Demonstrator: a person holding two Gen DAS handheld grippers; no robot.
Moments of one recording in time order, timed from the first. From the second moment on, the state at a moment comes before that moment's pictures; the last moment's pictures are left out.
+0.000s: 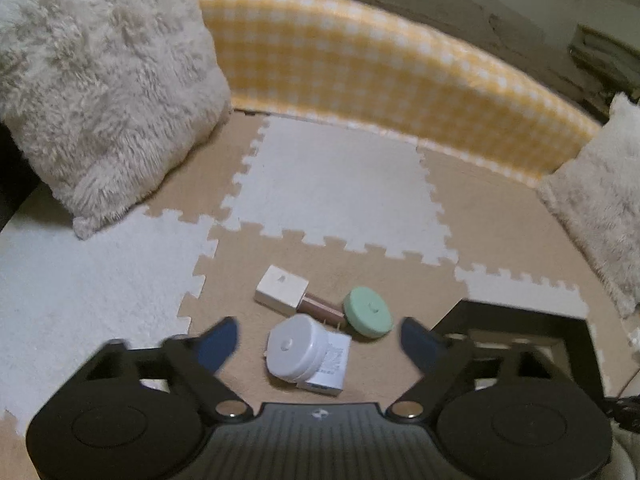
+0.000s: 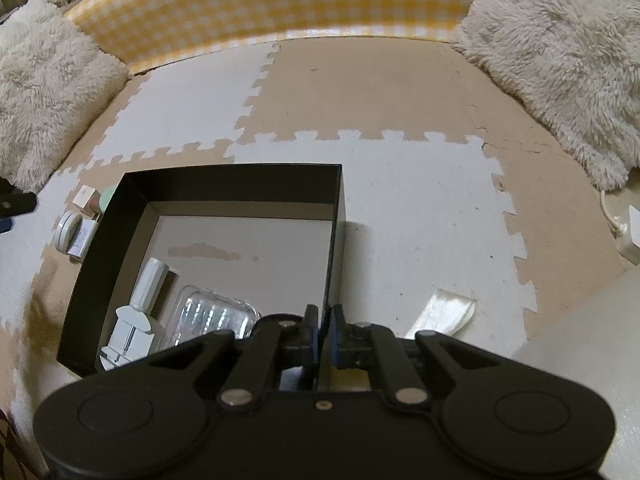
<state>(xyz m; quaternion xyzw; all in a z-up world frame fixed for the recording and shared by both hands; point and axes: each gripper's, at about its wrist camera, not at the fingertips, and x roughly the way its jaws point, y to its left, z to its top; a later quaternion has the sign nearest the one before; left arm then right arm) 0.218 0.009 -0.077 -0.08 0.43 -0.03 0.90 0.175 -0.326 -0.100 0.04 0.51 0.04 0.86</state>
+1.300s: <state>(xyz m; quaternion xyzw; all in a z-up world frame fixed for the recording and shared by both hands) 0.216 0.002 -0.078 -0.07 0.40 -0.05 0.91 0.176 -0.328 -0.101 0.04 0.51 0.04 0.86</state>
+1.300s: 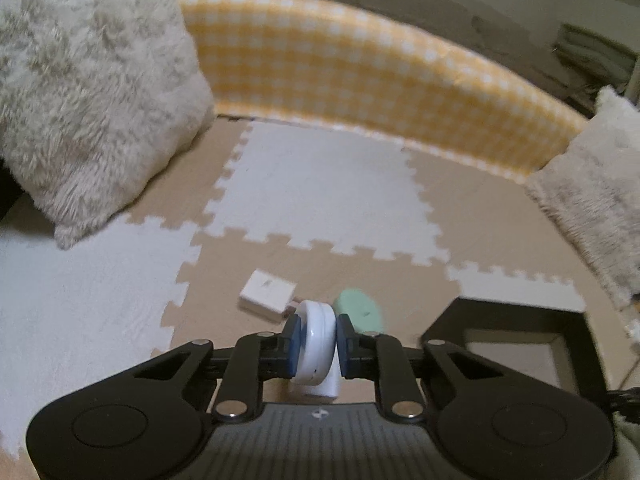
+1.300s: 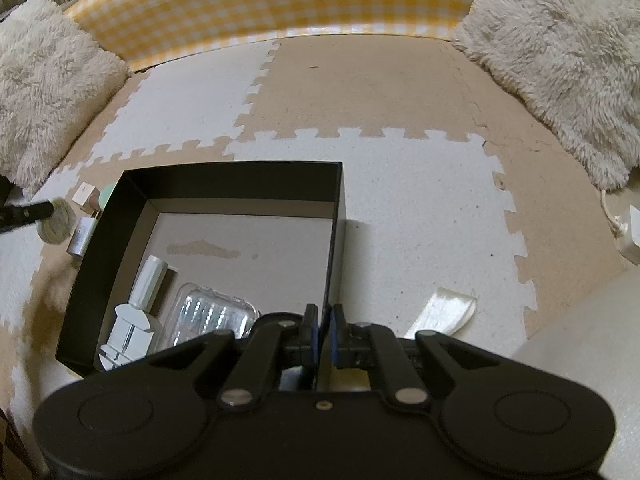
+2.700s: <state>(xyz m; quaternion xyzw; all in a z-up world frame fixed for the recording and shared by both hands) 0.209 -0.142 -0.112 0.05 0.39 -0.24 0.89 0.177 -0.322 -0.102 0.03 0.52 0.04 0.85</state>
